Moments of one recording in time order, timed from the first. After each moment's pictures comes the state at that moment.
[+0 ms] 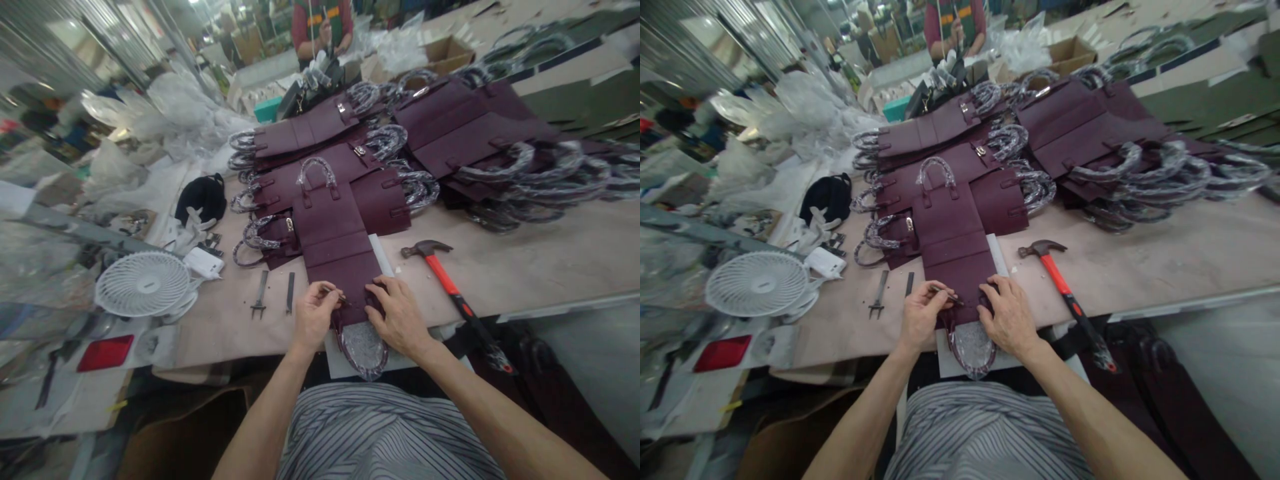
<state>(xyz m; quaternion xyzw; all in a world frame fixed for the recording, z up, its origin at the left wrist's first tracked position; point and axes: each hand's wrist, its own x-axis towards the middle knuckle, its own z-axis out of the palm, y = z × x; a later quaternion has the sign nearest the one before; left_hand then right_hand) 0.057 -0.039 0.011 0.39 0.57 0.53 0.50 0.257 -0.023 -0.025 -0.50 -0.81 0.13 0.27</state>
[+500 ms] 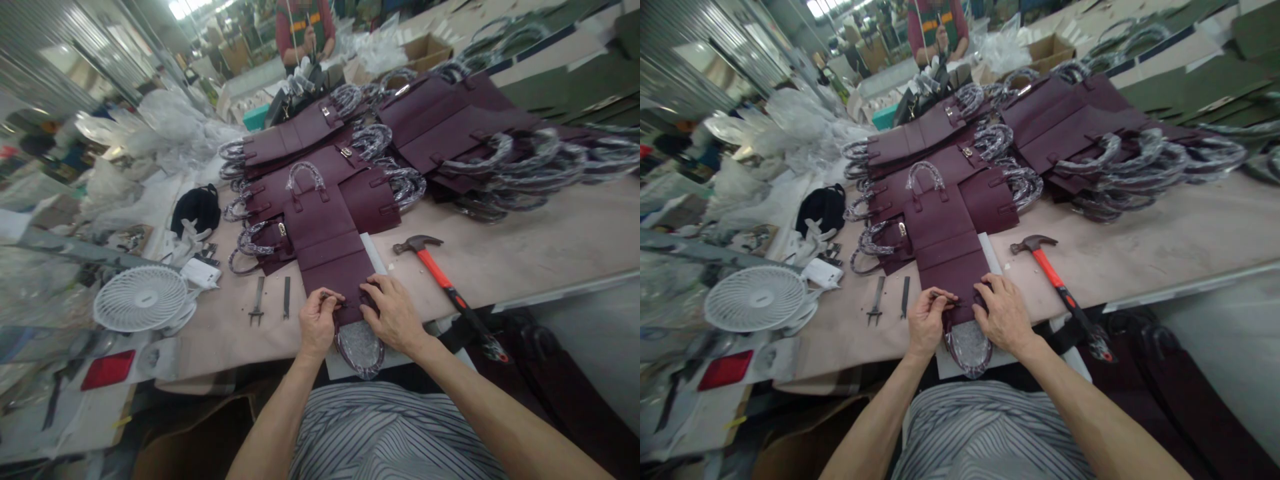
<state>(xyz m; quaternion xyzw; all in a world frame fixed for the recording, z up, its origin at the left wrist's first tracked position) 0.074 -0.048 -0.012 0.48 0.57 0.53 0.40 0.258 -0.025 -0.023 -0.51 -0.80 0.15 0.27</state>
